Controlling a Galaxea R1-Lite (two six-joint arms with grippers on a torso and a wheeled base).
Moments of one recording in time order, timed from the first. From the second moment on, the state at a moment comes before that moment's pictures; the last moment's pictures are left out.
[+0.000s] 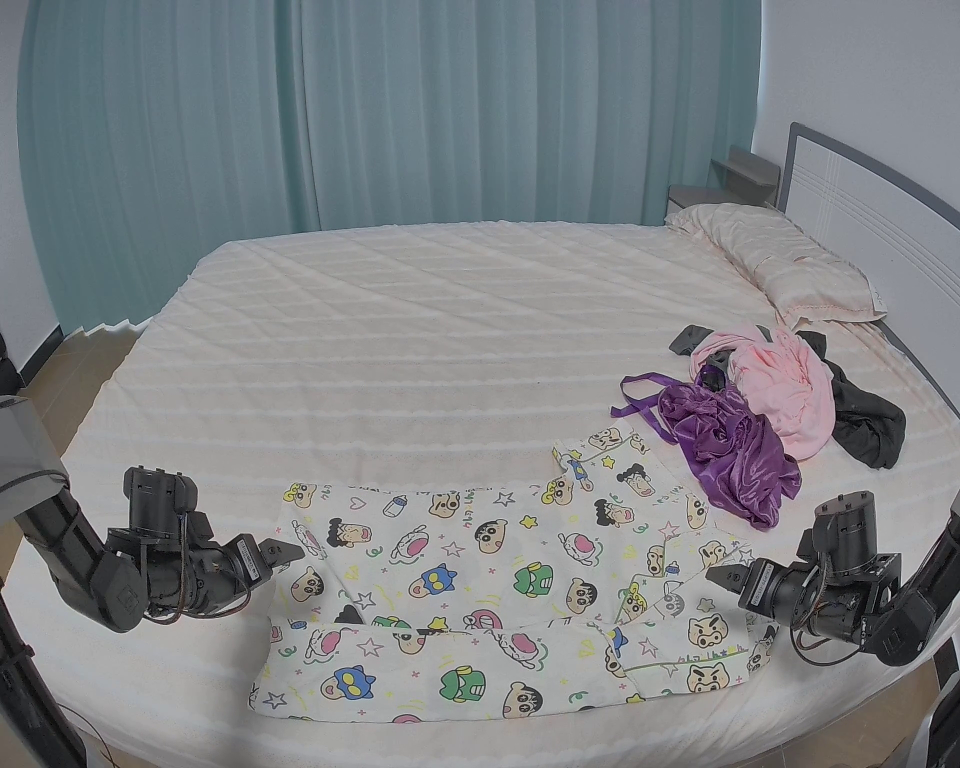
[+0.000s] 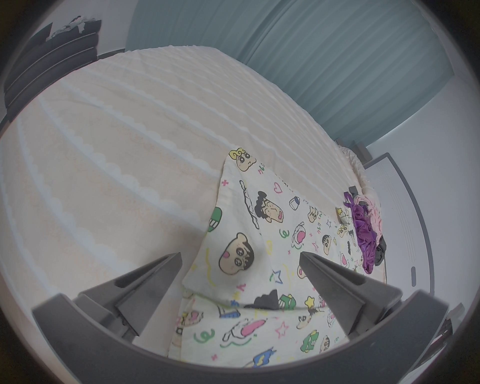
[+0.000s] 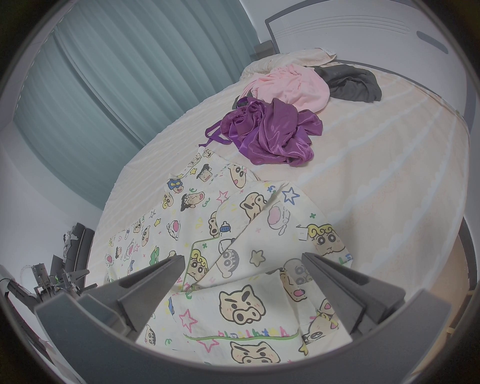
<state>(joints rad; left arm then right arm) -0.06 1.94 -0.44 -0.73 -0.22 -0.61 0.31 1.85 -0.23 -0.91 -0.12 0.67</state>
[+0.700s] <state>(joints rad) -0.02 2.16 -0.50 -0.84 -0.28 -0.50 0.31 1.87 -0.22 -0.91 -0.10 0.67</state>
